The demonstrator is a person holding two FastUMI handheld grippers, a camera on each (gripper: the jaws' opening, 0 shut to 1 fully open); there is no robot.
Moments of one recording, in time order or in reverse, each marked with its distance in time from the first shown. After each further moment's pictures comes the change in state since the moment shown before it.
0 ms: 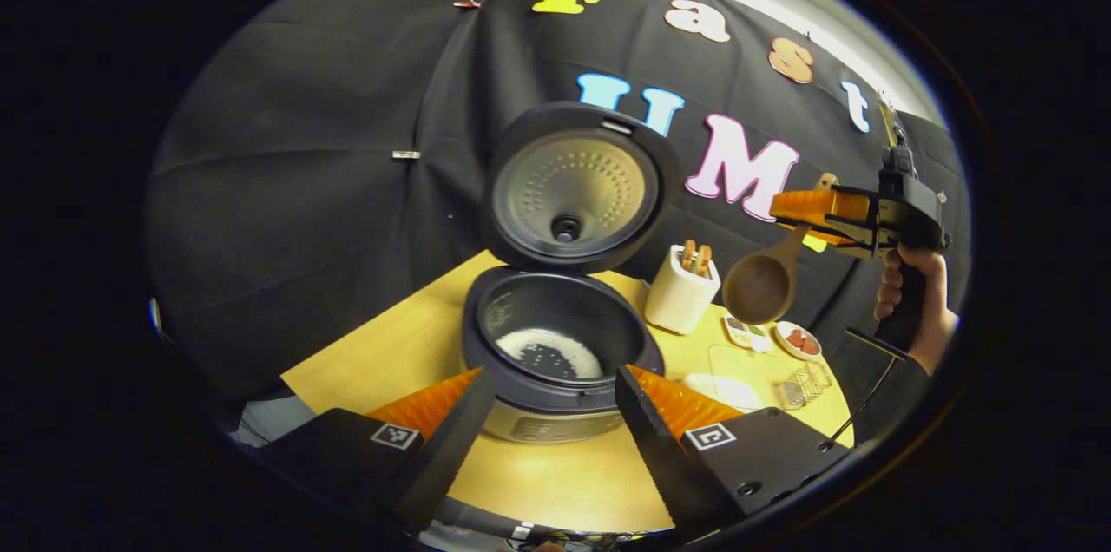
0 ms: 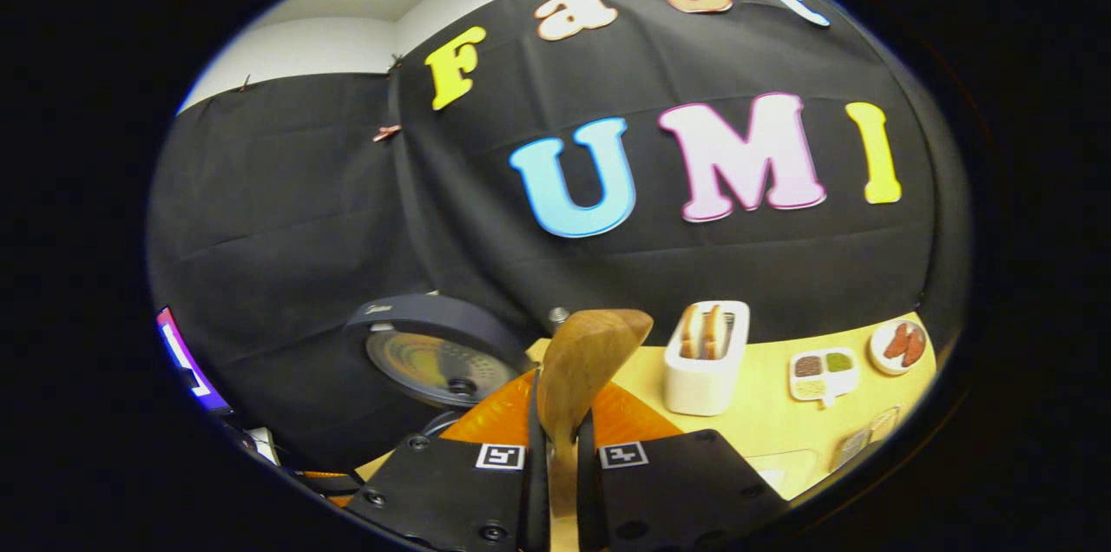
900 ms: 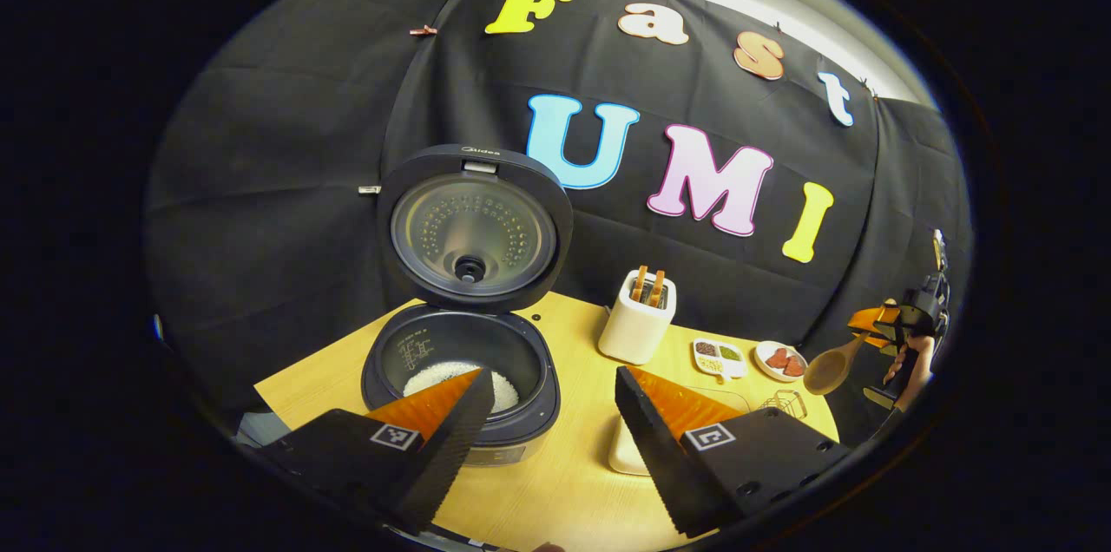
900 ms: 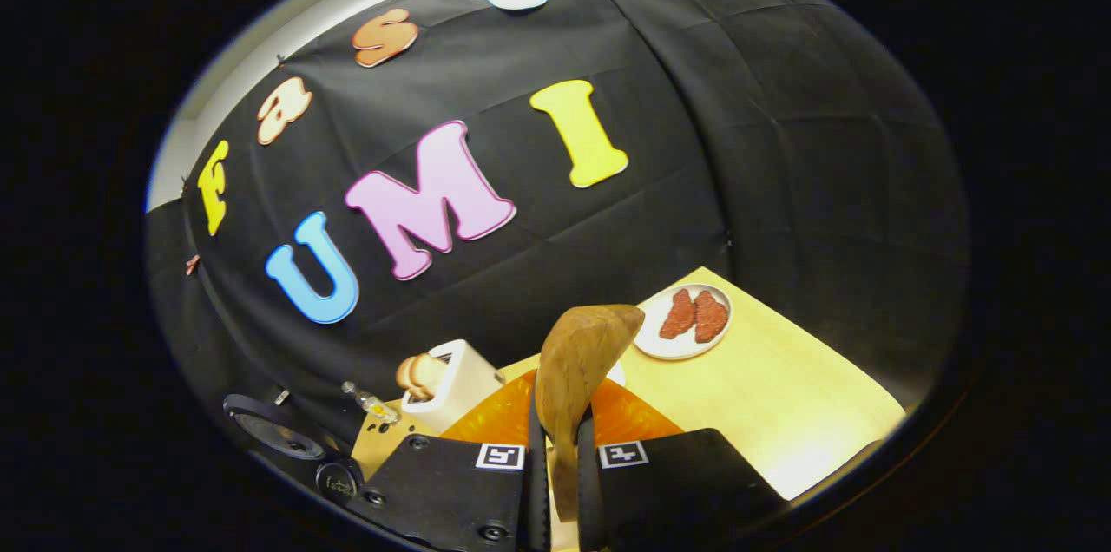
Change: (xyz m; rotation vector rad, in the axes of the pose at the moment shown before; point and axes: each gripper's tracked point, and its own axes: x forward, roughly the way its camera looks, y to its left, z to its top) left arm 0.021 -0.117 0.036 0.062 -0.058 0.067; right arm -0.107 -0.369 -0.012 0.382 -0.058 -0.562
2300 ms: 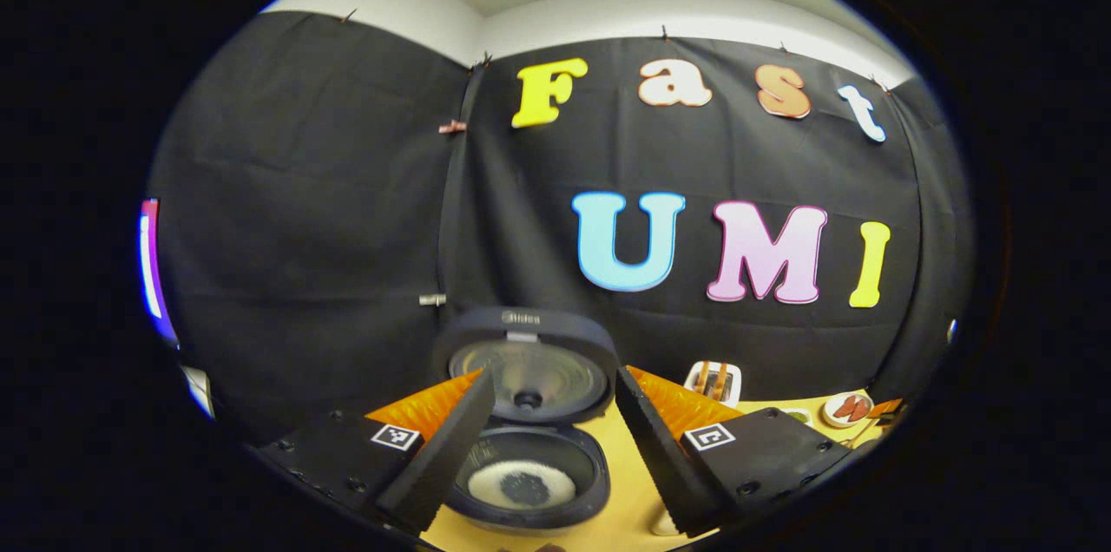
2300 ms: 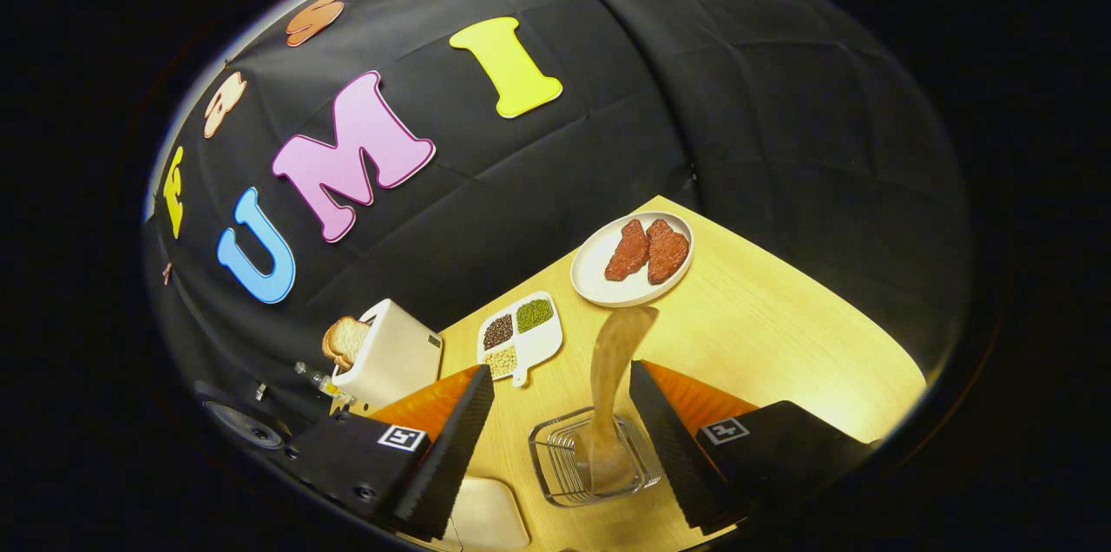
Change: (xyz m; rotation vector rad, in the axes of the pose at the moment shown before) left arm -0.007 0.013 0.163 0.166 -0.366 0.211; right arm 0.038 -0.076 -0.065 0.016 0.141 -0.072
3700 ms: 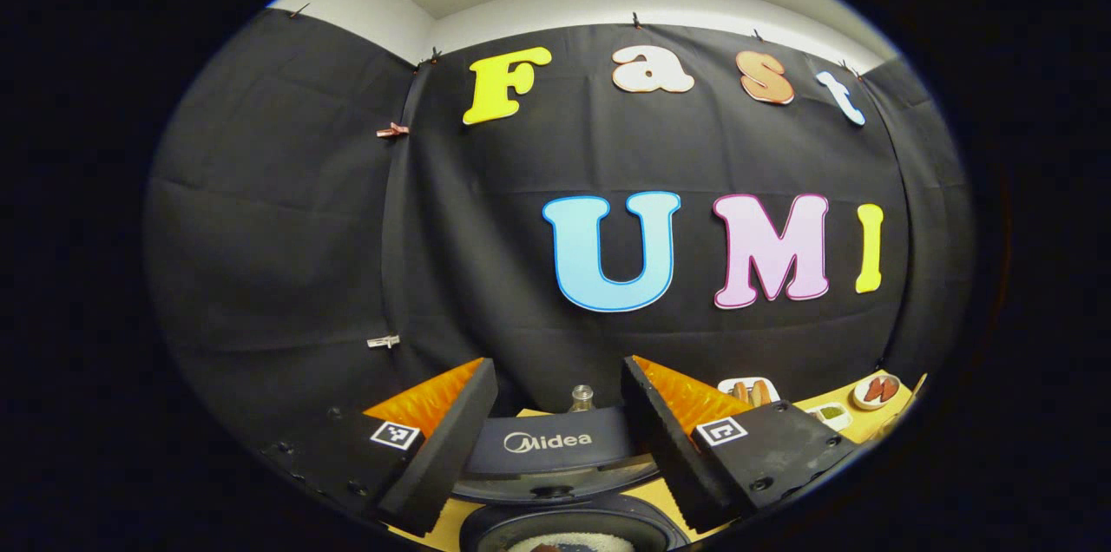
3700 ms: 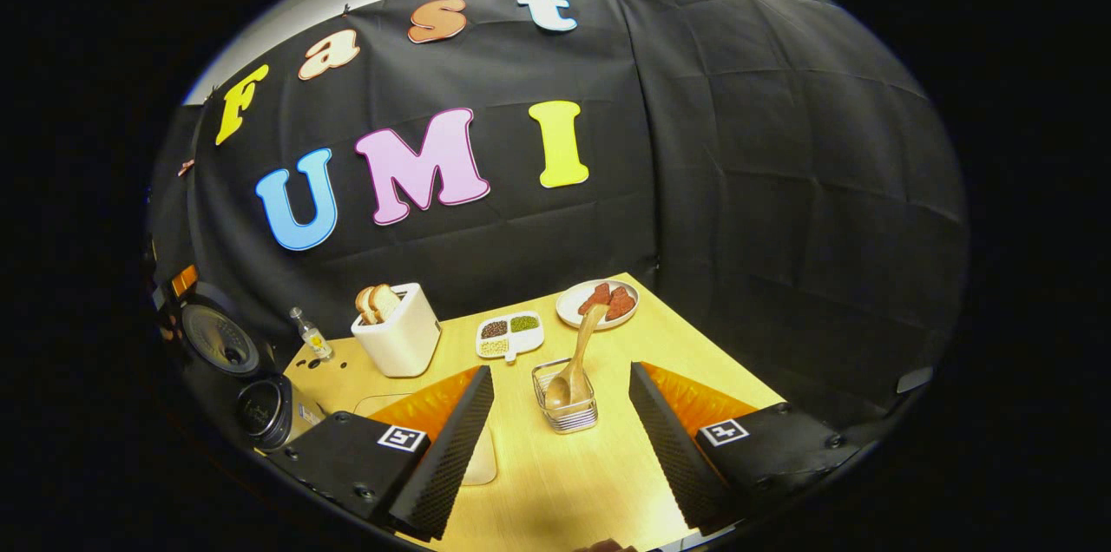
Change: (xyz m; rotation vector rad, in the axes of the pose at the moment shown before) left arm 0.173 0.028 -0.014 0.067 0.015 -0.171; right arm -0.204 0.047 -0.021 -0.275 -0.191 -0.074
